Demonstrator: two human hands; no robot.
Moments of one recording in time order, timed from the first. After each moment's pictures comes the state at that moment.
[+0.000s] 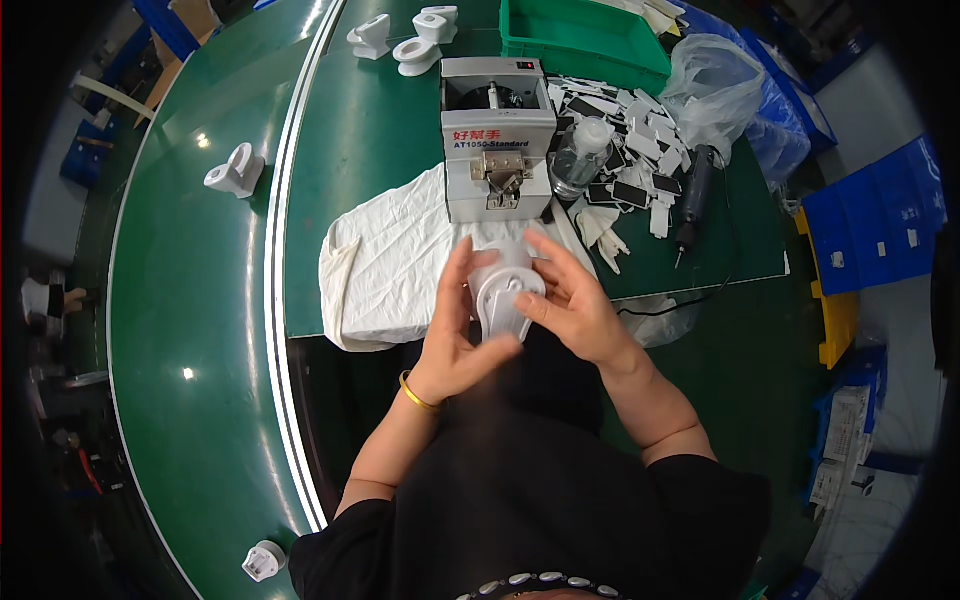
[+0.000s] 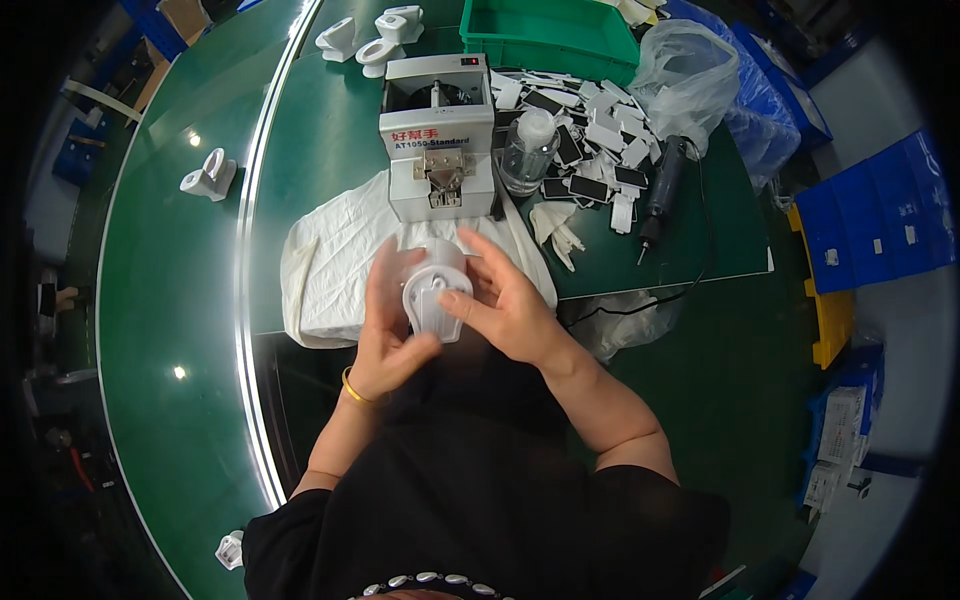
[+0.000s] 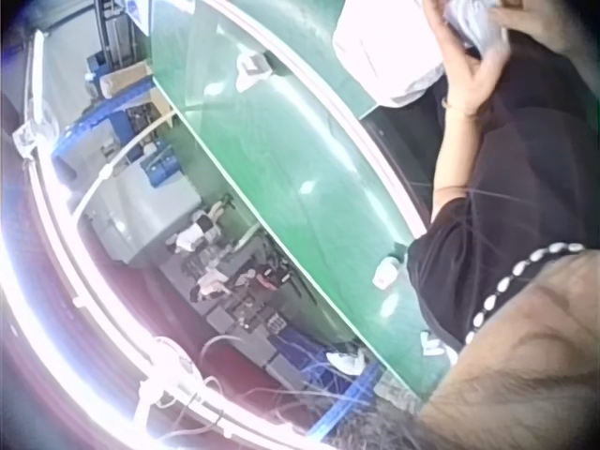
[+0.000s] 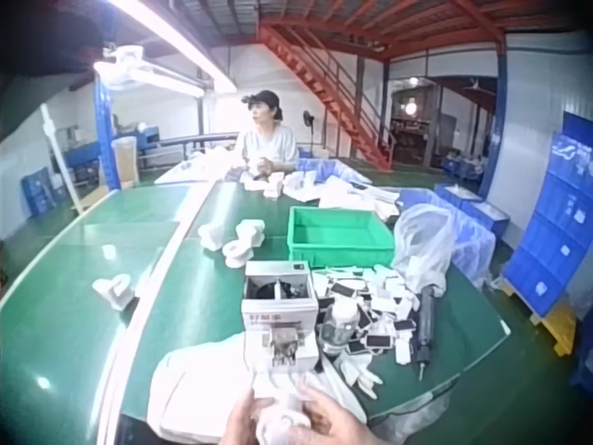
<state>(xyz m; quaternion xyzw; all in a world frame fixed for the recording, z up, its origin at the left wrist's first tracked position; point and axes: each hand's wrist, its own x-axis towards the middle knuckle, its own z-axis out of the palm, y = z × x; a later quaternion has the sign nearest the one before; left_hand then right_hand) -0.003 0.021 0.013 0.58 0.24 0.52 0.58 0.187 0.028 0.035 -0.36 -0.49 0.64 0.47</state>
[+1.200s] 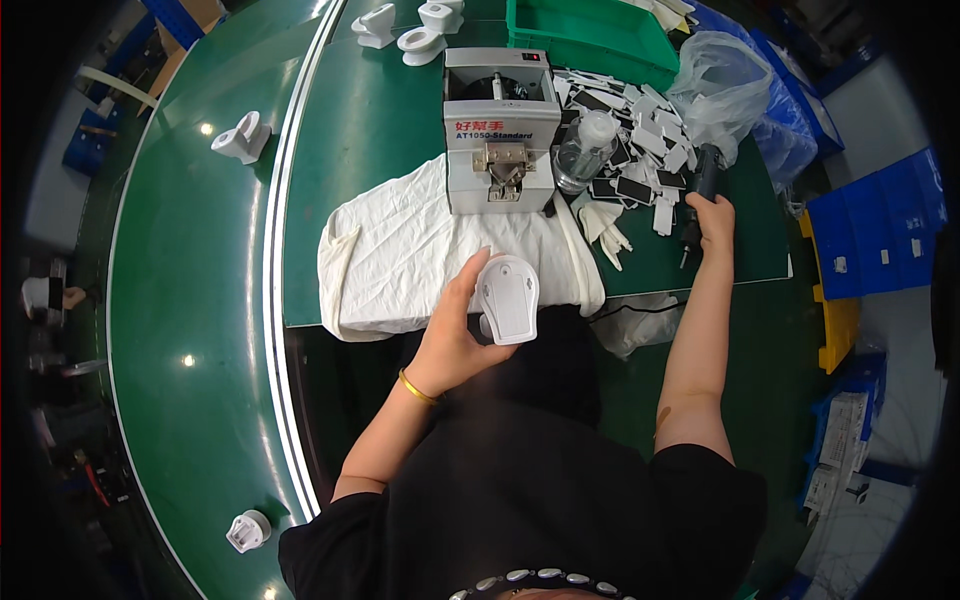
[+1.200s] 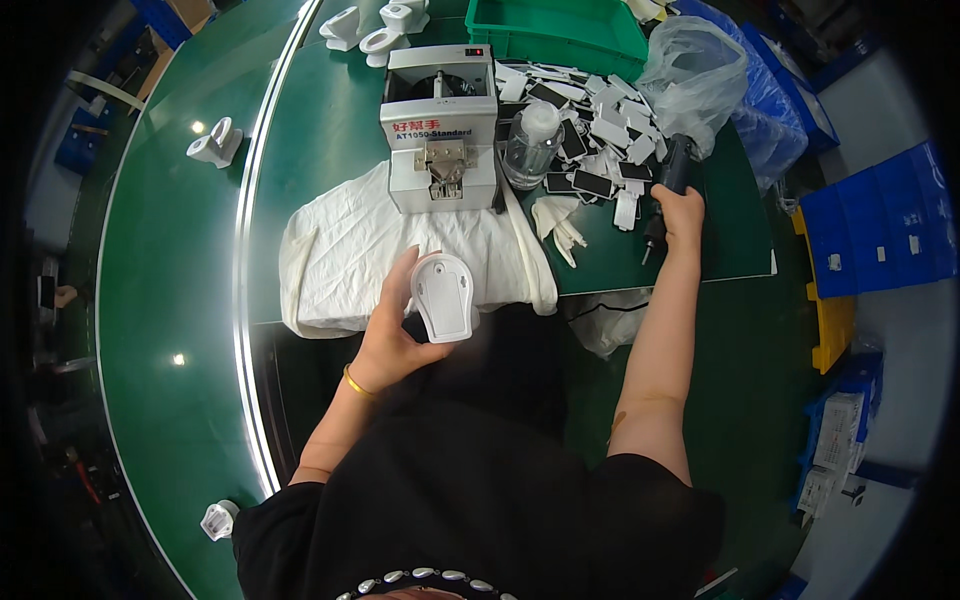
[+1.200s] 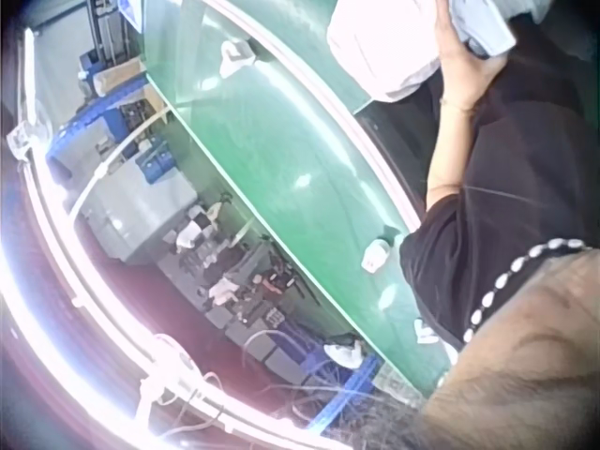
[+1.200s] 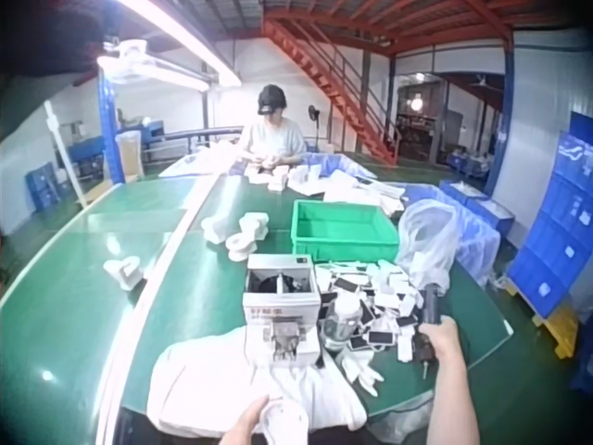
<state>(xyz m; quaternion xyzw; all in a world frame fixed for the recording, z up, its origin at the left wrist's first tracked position) -0.003 0.021 -0.010 0.70 0.39 0.43 0.42 0.455 0.148 -0.036 -0.83 -0.37 0.19 0.38</state>
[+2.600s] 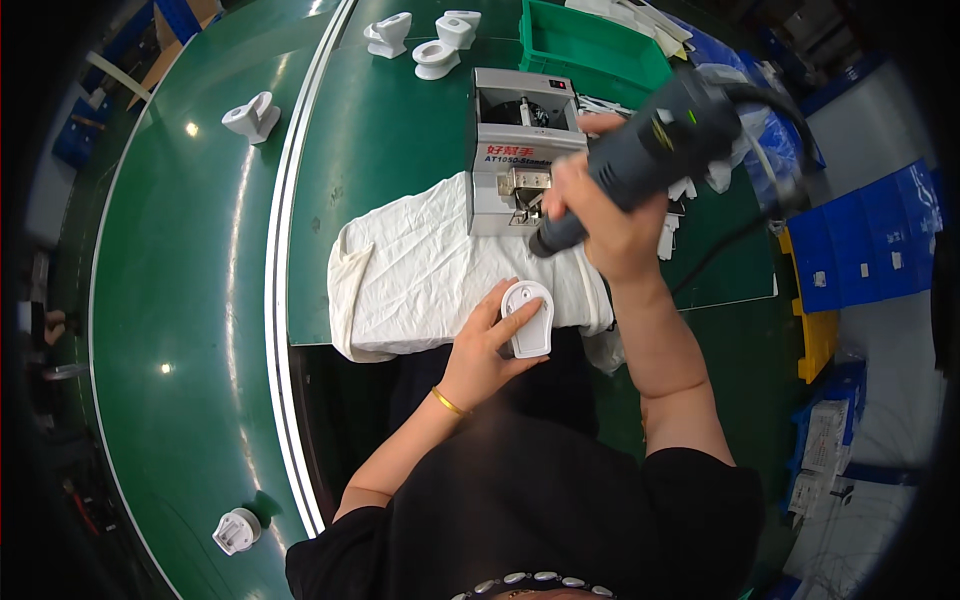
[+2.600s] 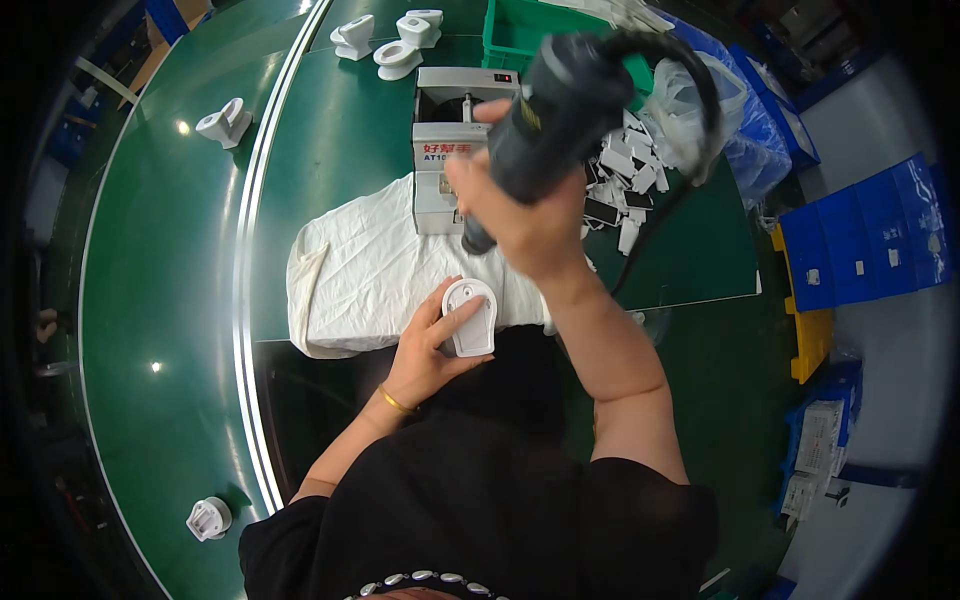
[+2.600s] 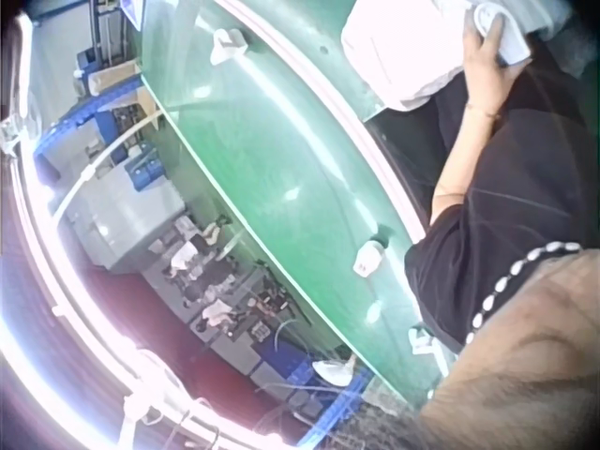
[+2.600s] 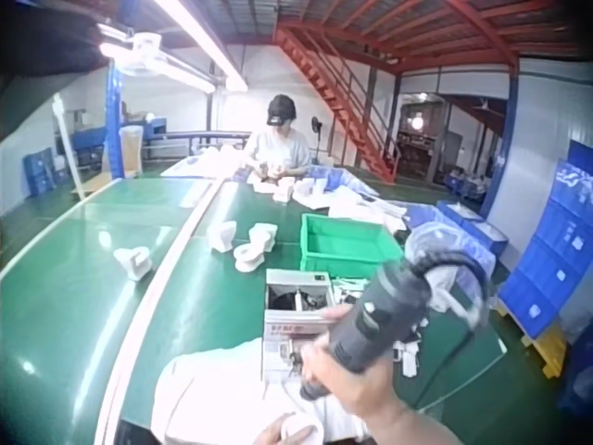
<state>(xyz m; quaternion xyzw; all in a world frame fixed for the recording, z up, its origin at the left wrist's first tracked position) 0.001 0.023 -0.030 0.74 0.40 0.42 0.34 0.151 0.121 0.112 -0.31 -0.59 0.41 0.62</state>
